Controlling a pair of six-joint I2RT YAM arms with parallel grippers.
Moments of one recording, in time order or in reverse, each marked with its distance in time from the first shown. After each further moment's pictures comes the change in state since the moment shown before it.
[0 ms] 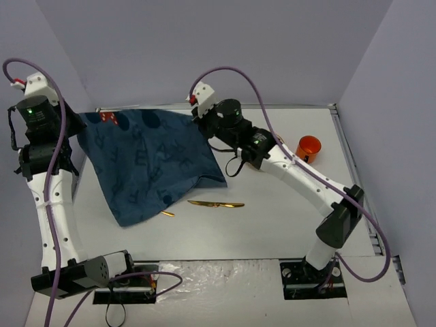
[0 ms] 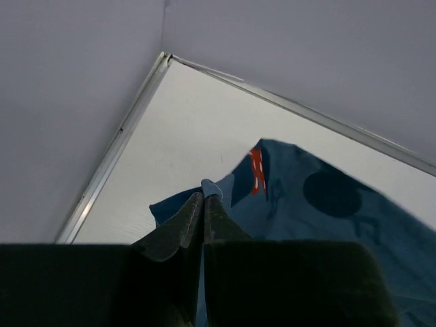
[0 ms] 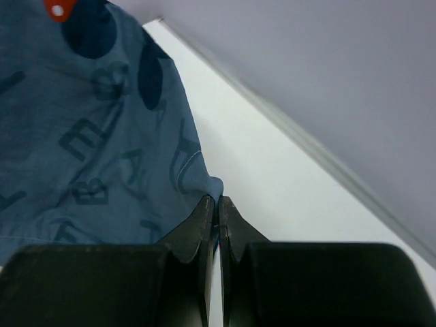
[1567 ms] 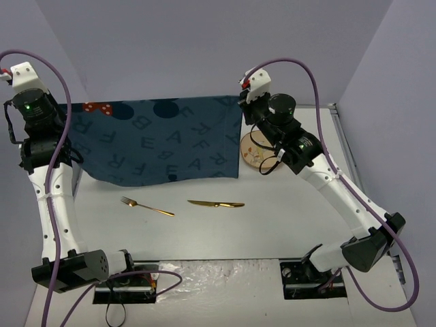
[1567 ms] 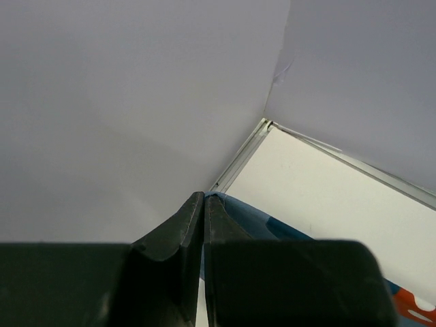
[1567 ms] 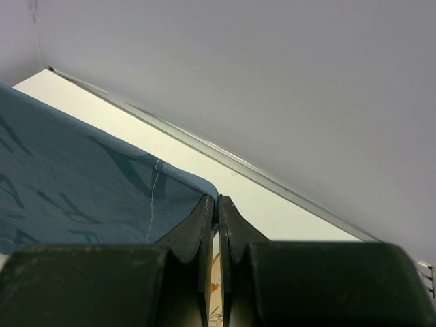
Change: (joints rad) left arm 0.020 0.040 -0.010 0.187 -0.316 0.170; right arm -0.184 -0.274 -0.176 0.072 0.089 -0.022
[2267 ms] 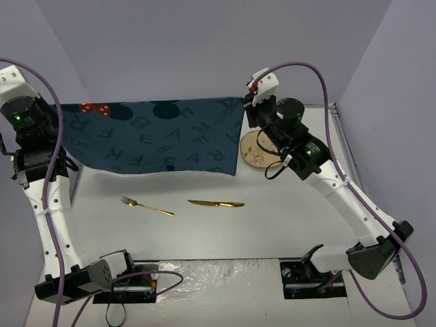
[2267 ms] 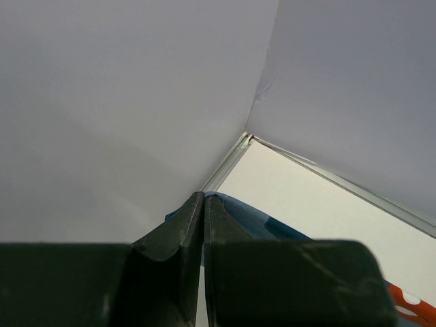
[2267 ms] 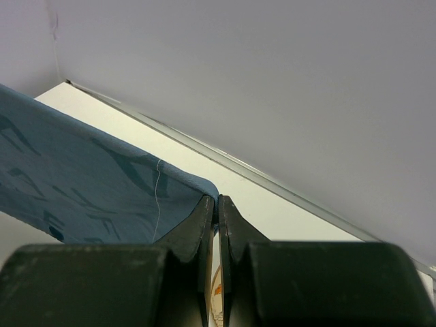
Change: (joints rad) left arm 0.035 -0.084 -0.016 -0.003 0.072 -0.056; right arm 0.002 -0.070 -0.050 0.016 -0.030 0.032
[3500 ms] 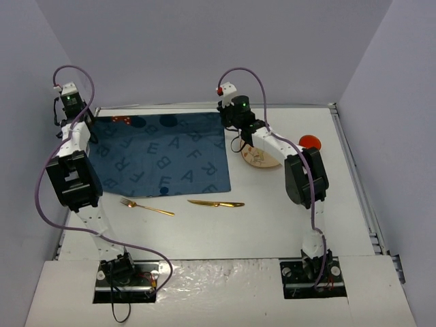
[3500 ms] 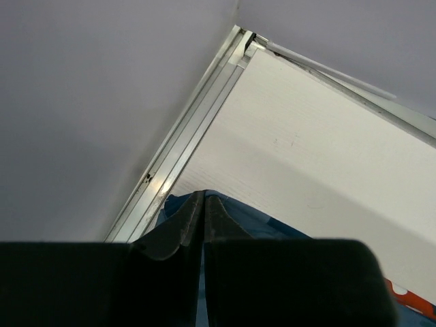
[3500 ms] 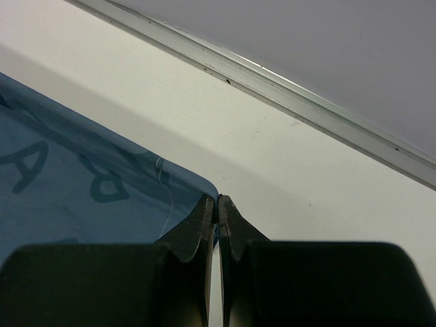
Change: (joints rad) left arm 0.009 0.905 0.154 0.333 0.113 -0.043; right arm -0.168 0.836 0.253 0.248 -0.171 0.090
